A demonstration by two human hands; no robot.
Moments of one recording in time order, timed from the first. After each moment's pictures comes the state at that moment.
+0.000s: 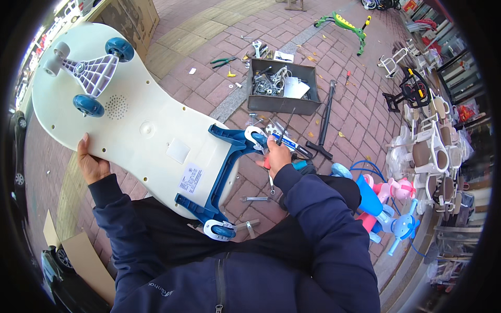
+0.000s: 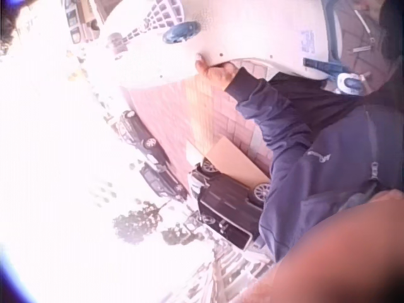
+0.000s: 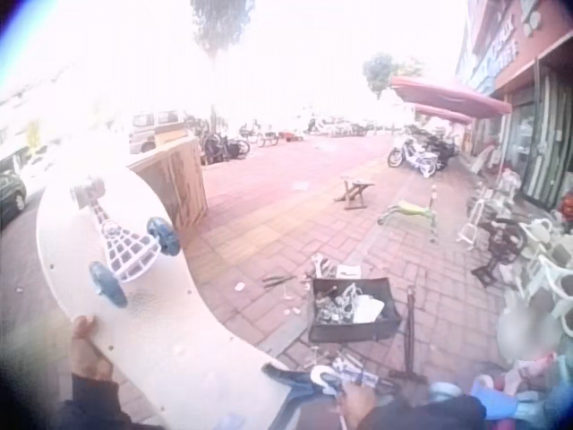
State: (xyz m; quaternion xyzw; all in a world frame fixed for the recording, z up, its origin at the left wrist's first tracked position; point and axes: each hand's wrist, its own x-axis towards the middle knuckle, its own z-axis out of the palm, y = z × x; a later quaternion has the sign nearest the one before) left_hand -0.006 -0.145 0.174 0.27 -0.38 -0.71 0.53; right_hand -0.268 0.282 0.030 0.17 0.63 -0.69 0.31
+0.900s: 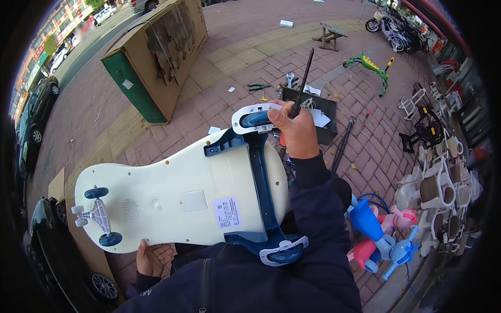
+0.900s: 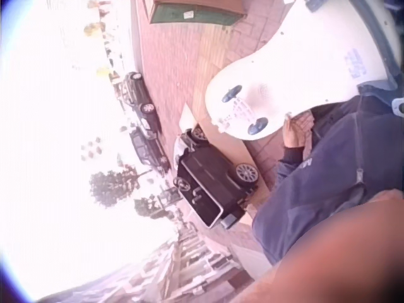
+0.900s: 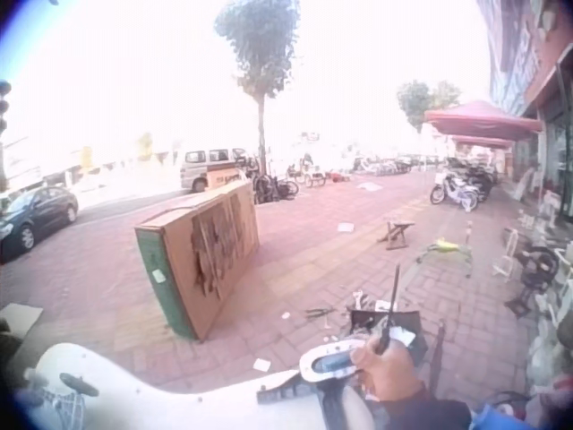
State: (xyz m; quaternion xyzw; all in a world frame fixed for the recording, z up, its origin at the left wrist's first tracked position) left_hand 0.285 0.162 0.173 0.51 -0.22 -0.82 0.18; right_hand -0.258 0.266 0.236 -0.36 0.53 -0.75 0.17
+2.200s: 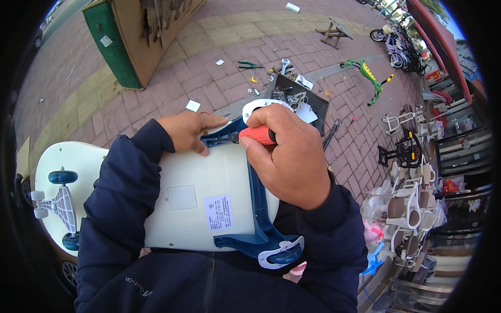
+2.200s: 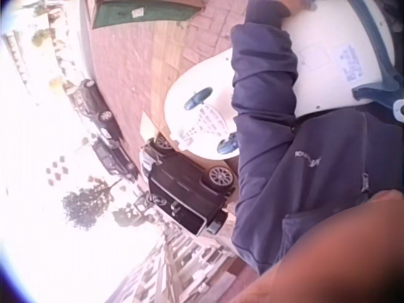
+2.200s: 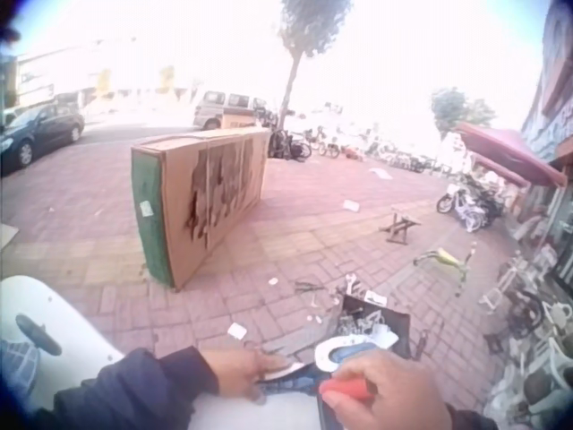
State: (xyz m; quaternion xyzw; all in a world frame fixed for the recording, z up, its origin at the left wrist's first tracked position) left_hand -0.088 0.003 0.228 0.06 -0.89 -0.41 -0.18; right_hand -0.197 0.242 0.331 -0.58 0.73 -0.36 0.02
